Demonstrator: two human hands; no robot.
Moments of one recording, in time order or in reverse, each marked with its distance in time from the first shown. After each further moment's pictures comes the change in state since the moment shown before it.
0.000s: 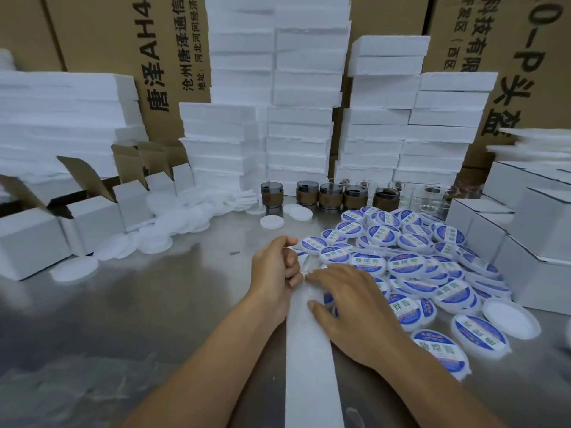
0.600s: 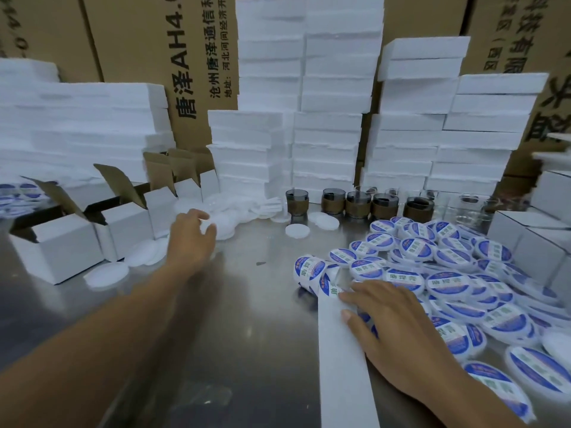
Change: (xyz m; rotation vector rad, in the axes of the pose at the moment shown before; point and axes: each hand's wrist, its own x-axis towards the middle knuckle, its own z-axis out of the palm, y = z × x) left_hand 0.104 0.094 -0.139 1.253 0.458 0.512; right_hand 0.002 0.004 0.000 -0.088 -0.053 0.061
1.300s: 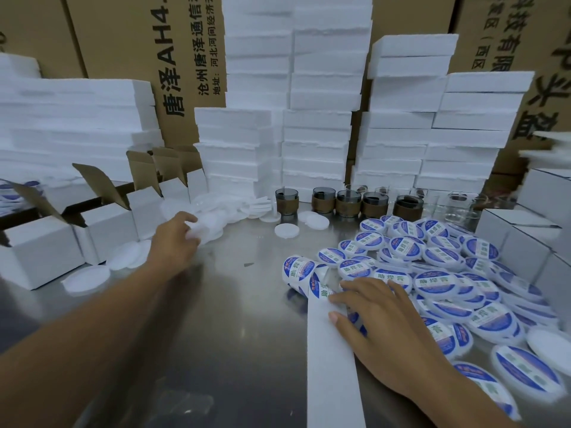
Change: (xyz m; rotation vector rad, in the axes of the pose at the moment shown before) left_hand 0.001 -0.002 -0.004 0.082 -0.093 0.040; right_hand 0.004 0.007 0.000 -0.011 0.001 -0.017
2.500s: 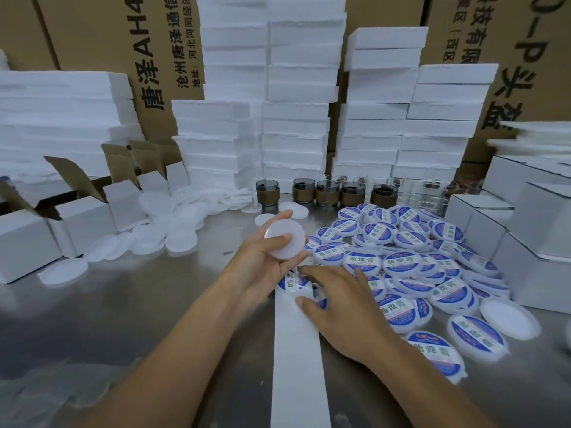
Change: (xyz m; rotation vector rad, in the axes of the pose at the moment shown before) left_hand -0.116 0.126 0.036 -1.582 -0.758 -0.351; right_hand 0.001 -0.010 0.002 0.237 0.033 0.059
